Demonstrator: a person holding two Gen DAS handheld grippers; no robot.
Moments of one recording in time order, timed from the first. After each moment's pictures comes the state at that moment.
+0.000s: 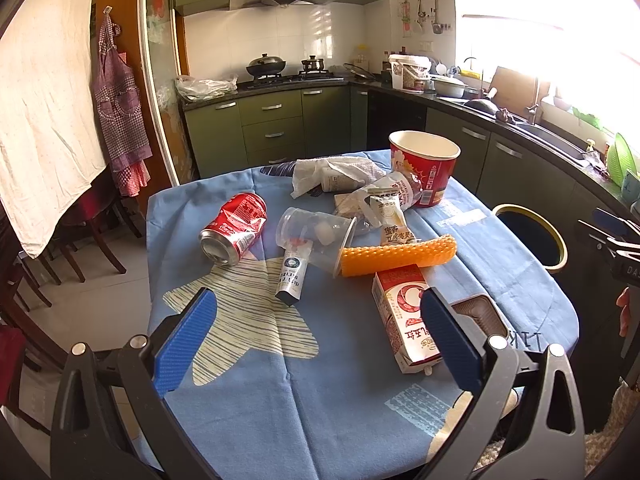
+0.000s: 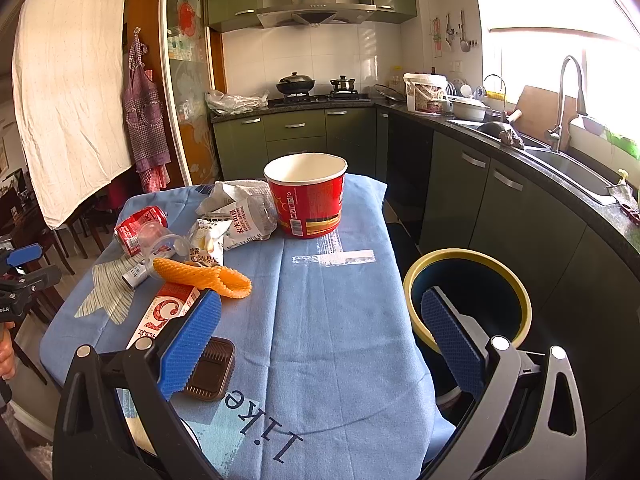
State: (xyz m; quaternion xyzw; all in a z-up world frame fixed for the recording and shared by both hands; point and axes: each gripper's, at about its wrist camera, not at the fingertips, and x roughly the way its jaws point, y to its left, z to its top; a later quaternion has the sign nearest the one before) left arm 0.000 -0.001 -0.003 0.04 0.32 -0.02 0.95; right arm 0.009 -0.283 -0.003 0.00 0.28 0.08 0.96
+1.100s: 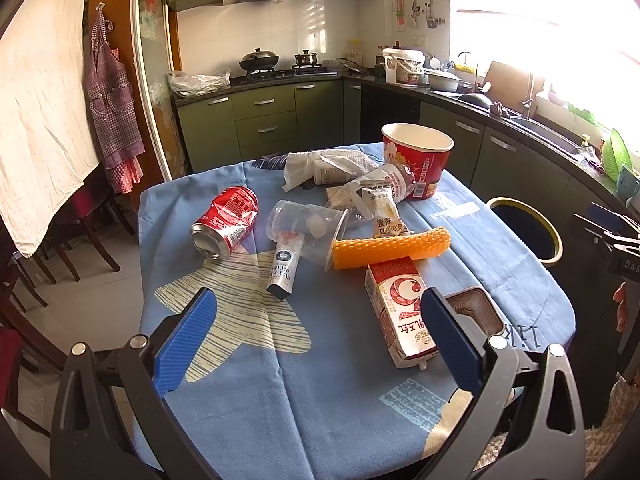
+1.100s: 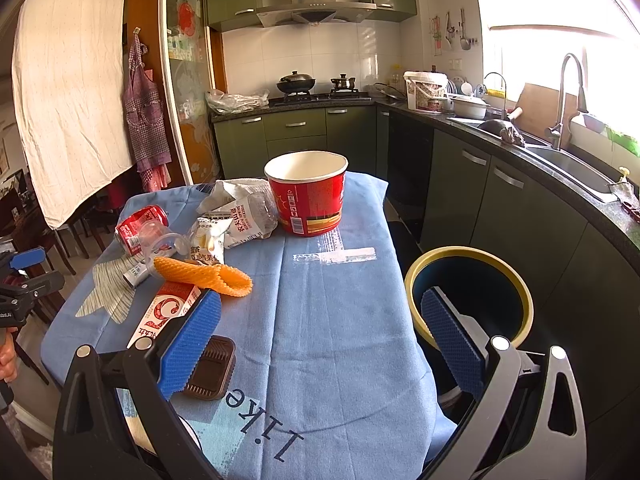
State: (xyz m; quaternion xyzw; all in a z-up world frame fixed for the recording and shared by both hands) left arm 0.000 -0.008 -0.008 0.04 0.33 -0.03 0.94; right arm 0.008 -0.284 -0.003 0.00 0.28 0.08 0.96
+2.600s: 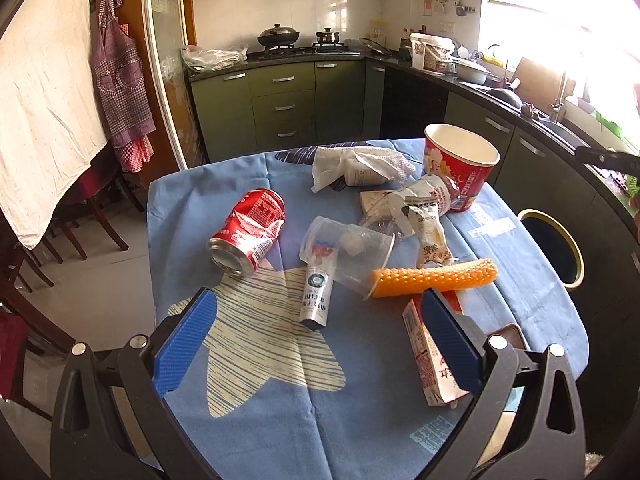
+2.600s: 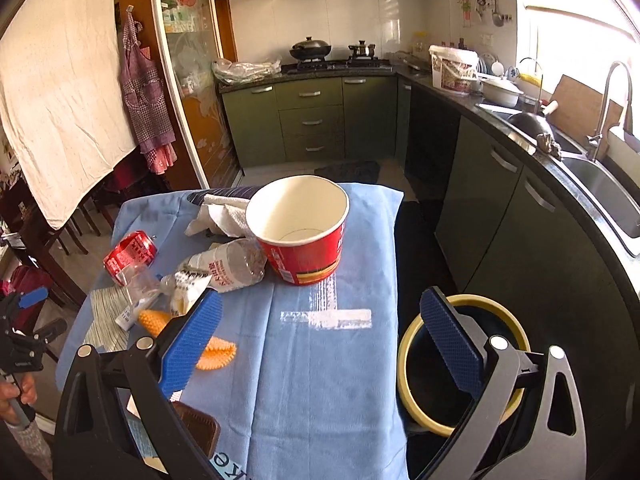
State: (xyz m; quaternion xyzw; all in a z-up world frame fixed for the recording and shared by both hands) left arm 0.071 0.024 0.006 0.02 0.38 0.00 0.93; right arm 0.180 -0.294 0.067 0.00 0.40 0.12 0.91
